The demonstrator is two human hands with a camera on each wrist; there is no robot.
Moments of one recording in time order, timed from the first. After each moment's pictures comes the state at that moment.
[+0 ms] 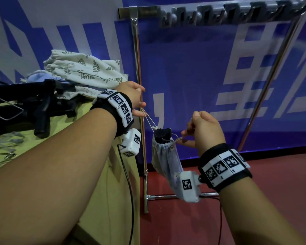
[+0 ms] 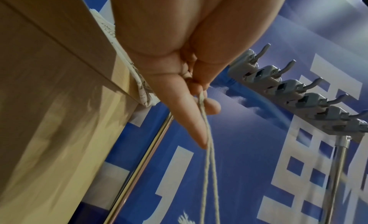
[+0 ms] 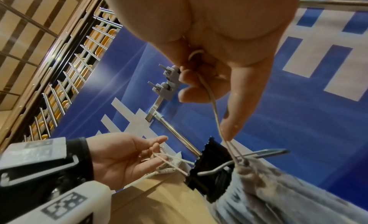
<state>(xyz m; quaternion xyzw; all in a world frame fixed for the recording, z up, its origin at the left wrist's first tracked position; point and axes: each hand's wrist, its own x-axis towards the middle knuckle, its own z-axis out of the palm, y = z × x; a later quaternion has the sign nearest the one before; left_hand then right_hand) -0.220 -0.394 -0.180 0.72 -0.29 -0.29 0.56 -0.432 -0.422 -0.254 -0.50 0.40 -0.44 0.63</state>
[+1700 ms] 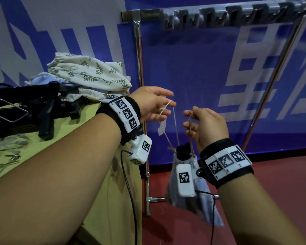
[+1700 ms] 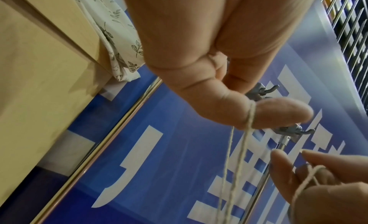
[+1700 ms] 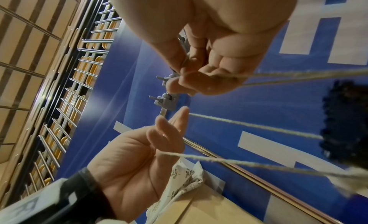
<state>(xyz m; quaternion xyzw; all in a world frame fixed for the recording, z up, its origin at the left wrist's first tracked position) -0.254 -0.380 -0.172 0.63 -0.43 -0.41 0.50 -0.426 -0.426 -0.242 -0.44 0.37 -0.49 0.66</state>
